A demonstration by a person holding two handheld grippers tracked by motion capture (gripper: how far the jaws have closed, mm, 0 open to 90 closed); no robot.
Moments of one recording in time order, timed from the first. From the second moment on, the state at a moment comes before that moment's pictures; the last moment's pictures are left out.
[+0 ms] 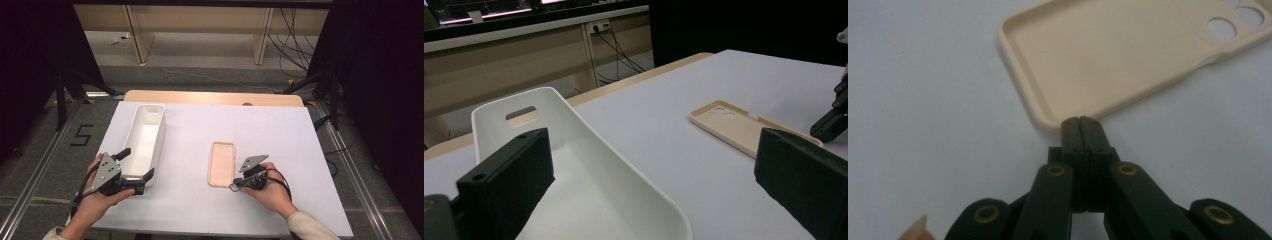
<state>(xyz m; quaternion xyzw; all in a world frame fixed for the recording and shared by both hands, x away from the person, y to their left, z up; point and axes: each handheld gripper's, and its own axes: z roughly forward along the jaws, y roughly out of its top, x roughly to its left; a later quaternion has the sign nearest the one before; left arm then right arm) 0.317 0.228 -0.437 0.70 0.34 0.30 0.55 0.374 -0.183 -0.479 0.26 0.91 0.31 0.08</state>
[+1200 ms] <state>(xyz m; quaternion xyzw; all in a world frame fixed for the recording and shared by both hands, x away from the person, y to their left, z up) 0.318 0.229 -0.438 0.70 0.34 0.30 0.55 0.359 -0.228 -0.447 0.31 0.82 0.45 0.17</state>
